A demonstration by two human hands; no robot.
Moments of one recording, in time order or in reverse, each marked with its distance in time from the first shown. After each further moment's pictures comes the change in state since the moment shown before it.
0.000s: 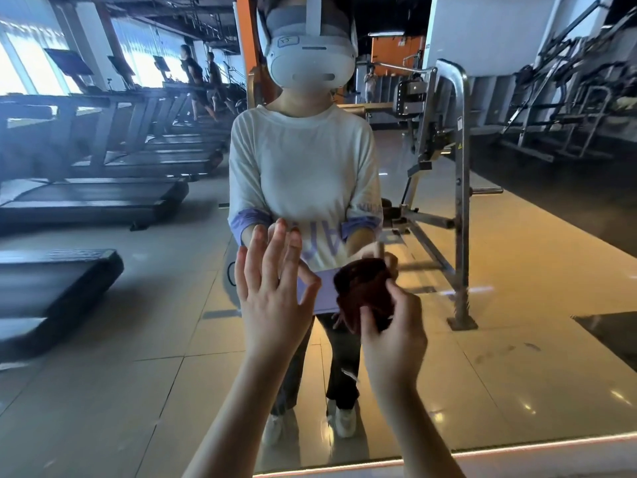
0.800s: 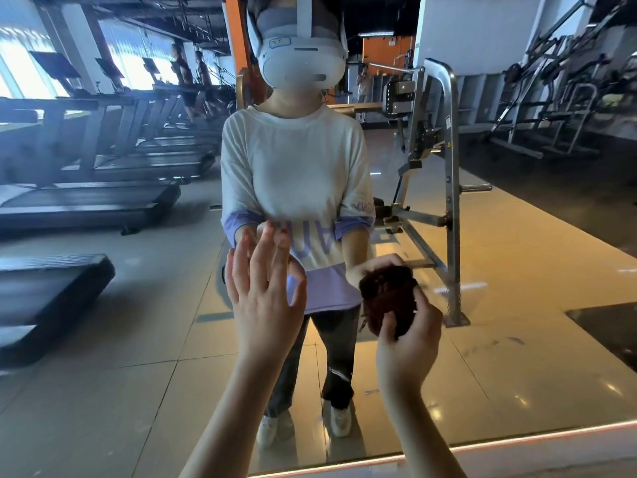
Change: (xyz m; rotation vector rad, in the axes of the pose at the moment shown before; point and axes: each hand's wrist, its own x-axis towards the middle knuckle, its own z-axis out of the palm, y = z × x) left_hand -0.001 0.014 -0.001 -0.078 0.006 -0.030; right_hand -0.002 0.034 -0.012 -0.016 0.122 0.180
